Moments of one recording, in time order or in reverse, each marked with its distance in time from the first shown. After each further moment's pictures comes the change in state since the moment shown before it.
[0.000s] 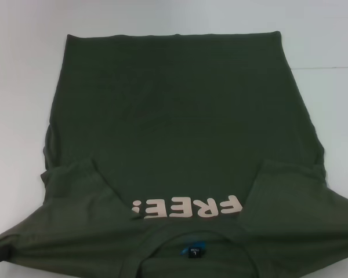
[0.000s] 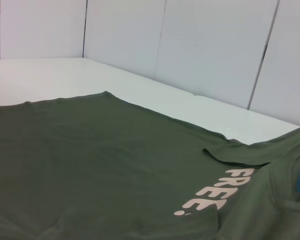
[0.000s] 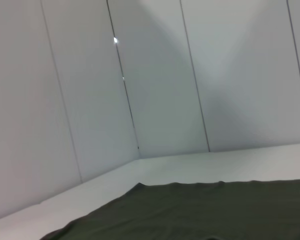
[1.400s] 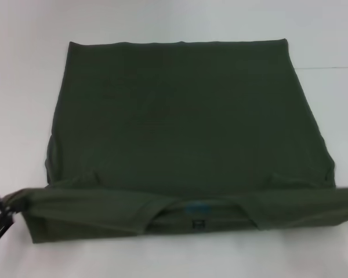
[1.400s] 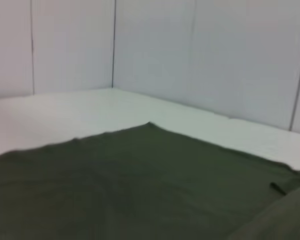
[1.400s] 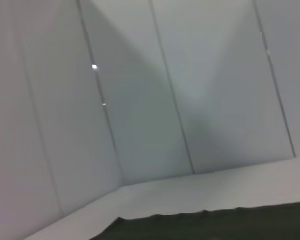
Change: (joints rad) left arm -0.065 0.002 0.036 -0.138 -0.114 -0.202 0.018; right arm 0.078 0.002 0.067 0.028 0.038 0.064 0.100
